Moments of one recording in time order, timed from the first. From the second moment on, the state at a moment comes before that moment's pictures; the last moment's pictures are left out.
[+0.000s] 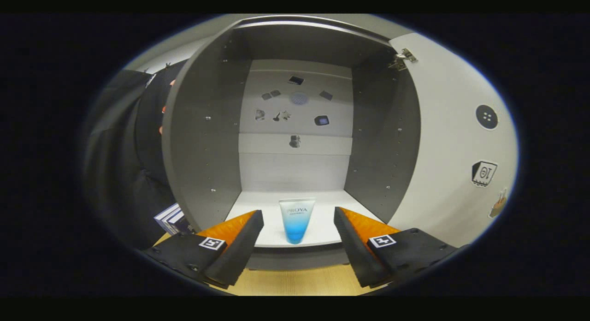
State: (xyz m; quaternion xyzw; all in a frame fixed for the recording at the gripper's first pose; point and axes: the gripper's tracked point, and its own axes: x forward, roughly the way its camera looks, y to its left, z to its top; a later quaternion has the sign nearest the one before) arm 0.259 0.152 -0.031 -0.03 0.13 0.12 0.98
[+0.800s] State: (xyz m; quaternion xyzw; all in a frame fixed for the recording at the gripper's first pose) arm 0.068 0.000 -0.031 0.02 0.11 0.06 0.99
